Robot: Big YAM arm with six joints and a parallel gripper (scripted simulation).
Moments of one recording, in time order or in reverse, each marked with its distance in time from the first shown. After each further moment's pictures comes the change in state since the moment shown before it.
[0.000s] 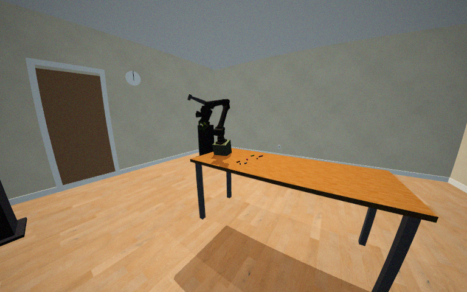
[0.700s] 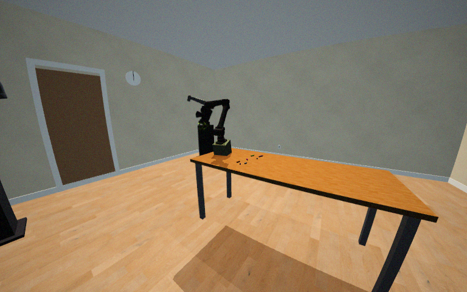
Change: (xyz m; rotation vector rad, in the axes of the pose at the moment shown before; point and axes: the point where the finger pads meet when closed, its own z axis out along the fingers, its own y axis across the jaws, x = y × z) arm 0.001 0.001 0.000 -0.003 0.003 -0.002
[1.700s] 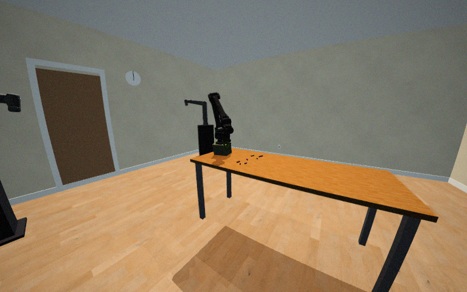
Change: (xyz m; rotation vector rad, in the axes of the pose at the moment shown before) arm 0.288 0.039 0.064 -0.003 0.350 -0.300
